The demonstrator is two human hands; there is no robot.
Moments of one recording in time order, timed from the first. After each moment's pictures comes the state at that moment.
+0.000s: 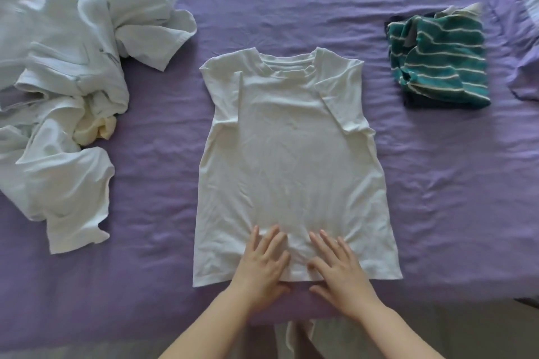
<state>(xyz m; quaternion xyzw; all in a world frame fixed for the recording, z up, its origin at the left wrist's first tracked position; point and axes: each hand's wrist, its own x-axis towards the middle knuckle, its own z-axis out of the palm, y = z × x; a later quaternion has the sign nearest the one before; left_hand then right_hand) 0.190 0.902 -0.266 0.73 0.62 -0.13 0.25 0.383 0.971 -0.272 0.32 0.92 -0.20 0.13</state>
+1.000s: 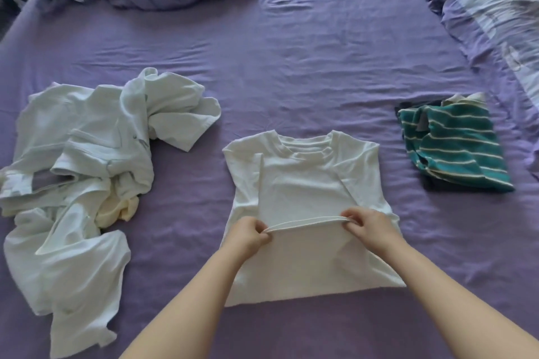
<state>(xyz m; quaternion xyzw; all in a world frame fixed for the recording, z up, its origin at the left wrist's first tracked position) 0.042 1.077 -0.243 0.36 0.80 0.12 0.46 0.276 1.195 -0.232 0.54 0.75 -0.39 0.02</state>
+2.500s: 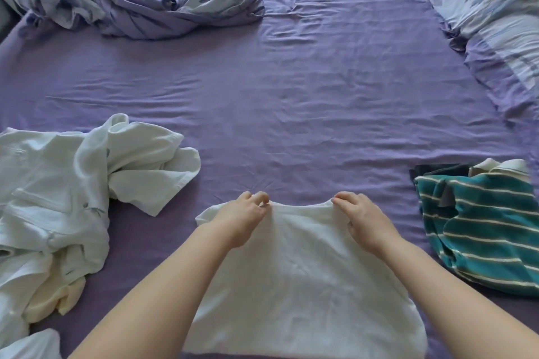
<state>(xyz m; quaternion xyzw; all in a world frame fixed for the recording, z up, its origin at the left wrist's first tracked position) -0.030 1.269 -0.238 0.68 0.68 -0.15 0.21 0.210 1.386 -0.259 0.39 0.90 -0.19 0.08</state>
